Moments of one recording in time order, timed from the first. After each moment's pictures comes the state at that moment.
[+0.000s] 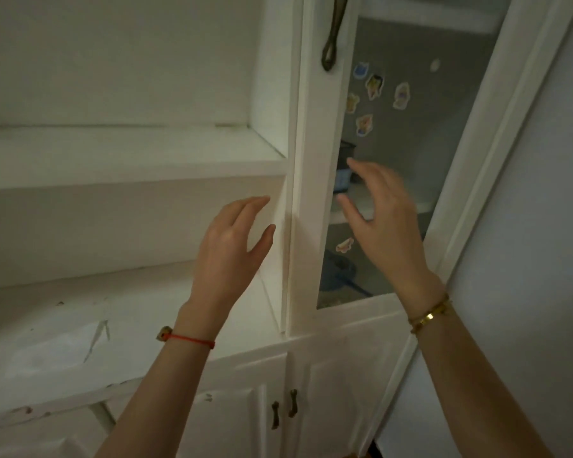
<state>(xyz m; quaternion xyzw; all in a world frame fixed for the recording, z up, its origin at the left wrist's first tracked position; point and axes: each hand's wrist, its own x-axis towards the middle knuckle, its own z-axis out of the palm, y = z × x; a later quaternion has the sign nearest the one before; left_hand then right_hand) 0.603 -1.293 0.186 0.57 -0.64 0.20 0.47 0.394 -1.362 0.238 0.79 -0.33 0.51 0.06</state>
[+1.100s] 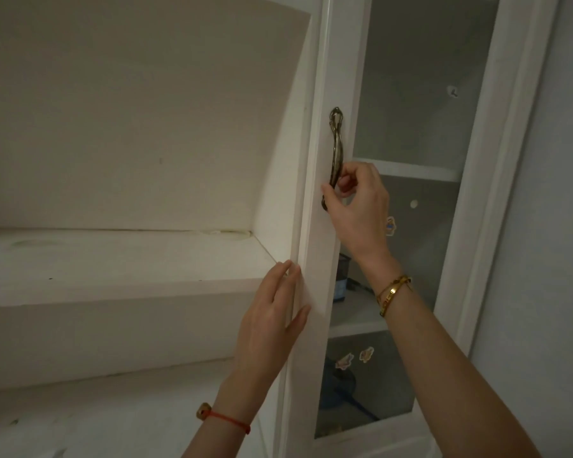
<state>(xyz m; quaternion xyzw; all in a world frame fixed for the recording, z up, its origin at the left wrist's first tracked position) 0.574 -1.351 0.225 0.54 -0.65 0.20 0.50 0.456 -1.418 0.387 0.69 -0.24 0.68 0.04</state>
